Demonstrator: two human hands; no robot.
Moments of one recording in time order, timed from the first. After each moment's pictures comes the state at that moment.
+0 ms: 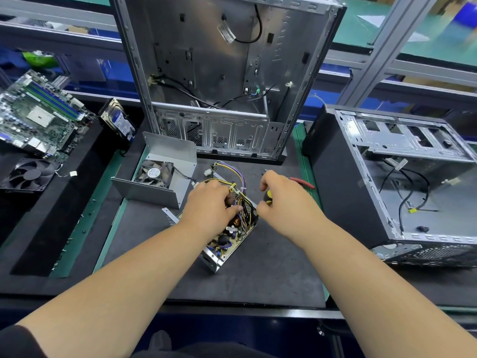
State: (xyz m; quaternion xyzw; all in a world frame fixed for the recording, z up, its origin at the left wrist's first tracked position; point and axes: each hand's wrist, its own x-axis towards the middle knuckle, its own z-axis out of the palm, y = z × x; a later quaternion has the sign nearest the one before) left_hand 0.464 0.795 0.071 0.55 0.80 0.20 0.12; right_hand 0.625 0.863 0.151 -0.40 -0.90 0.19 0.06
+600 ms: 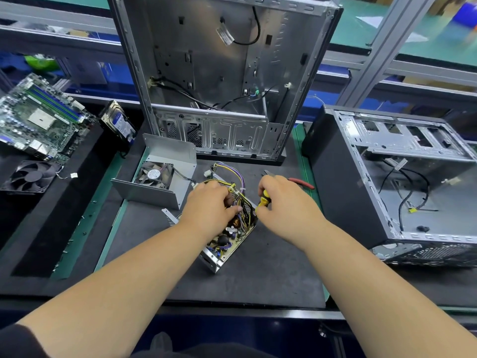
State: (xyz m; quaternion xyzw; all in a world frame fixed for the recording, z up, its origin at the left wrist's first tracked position) left_hand 0.461 0.796 0.072 0.55 0.80 0.20 0.11; right_hand 0.626 0.862 0.153 -0.39 -0.91 0.15 0.04
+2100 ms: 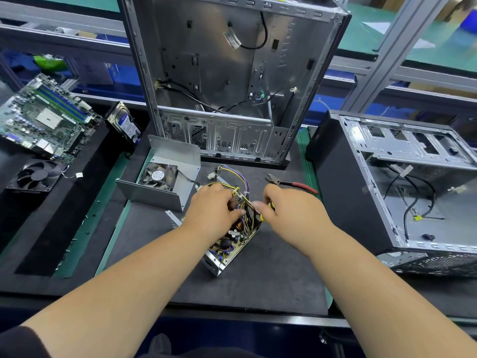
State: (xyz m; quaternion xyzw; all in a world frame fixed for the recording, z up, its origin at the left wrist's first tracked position) left_hand 0.462 0.796 0.070 0.55 0.80 0.21 0.11; right_hand 0.629 0.864 0.152 -0.37 -0.93 0.06 0.00
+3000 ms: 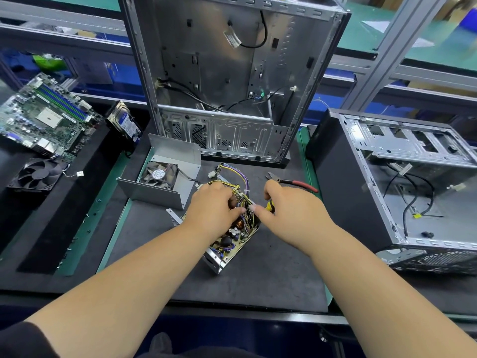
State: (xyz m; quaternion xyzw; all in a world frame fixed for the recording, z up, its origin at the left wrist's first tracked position) left_hand 0.463 0.797 0.070 0.55 0.80 0.21 0.11; right_hand 0.630 0.858 0.156 -0.37 -0.93 0.06 0.00
